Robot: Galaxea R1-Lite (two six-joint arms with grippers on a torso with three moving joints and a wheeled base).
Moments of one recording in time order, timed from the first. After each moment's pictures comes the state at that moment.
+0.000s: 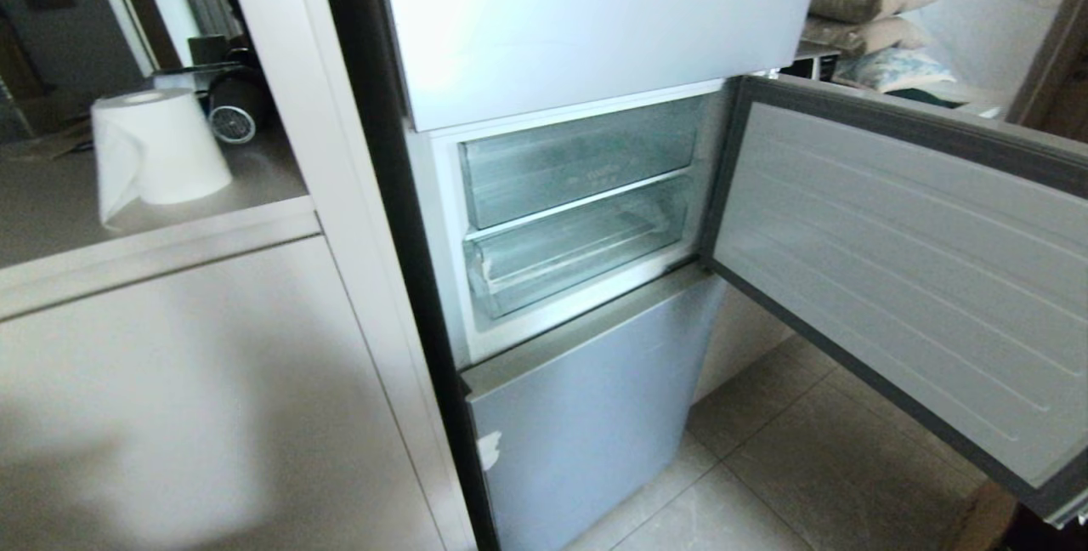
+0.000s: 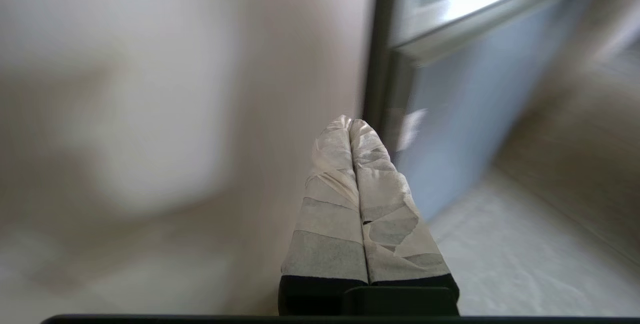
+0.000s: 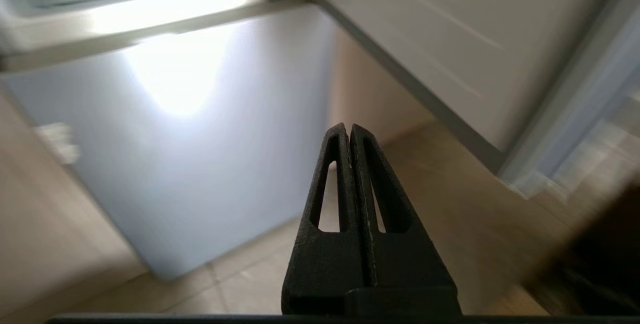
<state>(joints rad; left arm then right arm) -0.01 0.00 -0.03 0.08 0.00 0.00 0.00 0.00 0.00 0.00 0.00 0.00</state>
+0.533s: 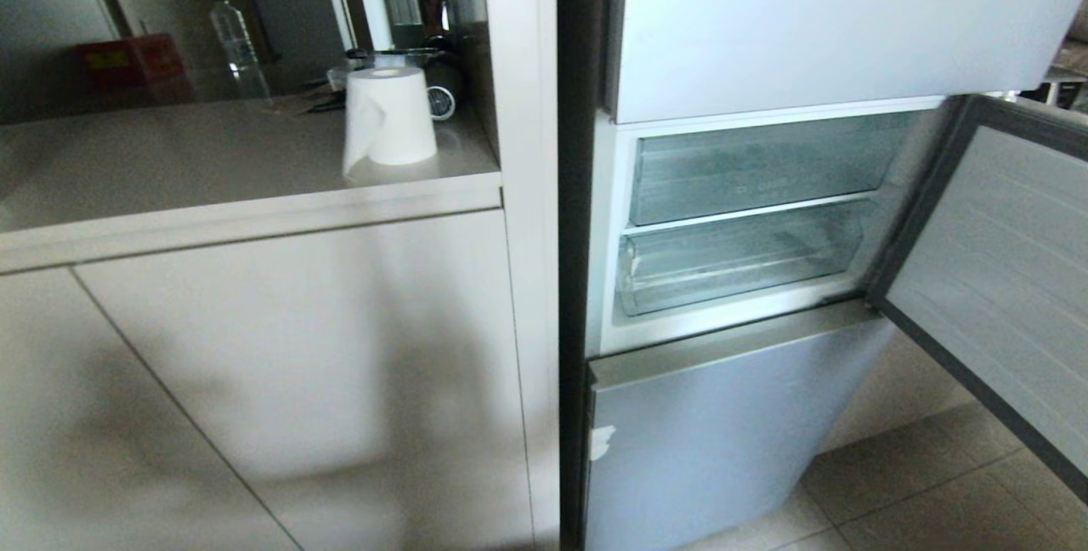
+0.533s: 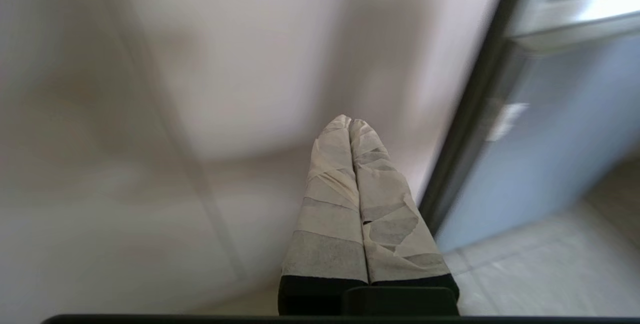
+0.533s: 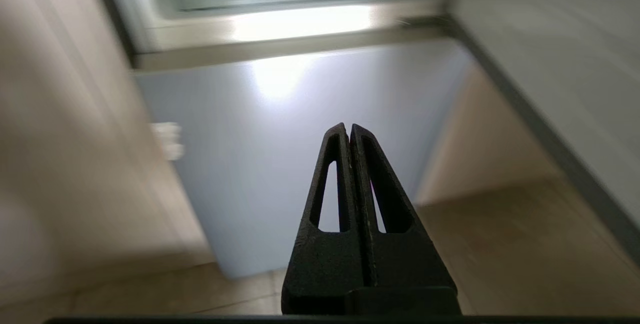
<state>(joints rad) -0.01 0.00 -0.03 0.08 0.00 0.00 0.00 0.00 0.00 0.00 0.00 0.00</state>
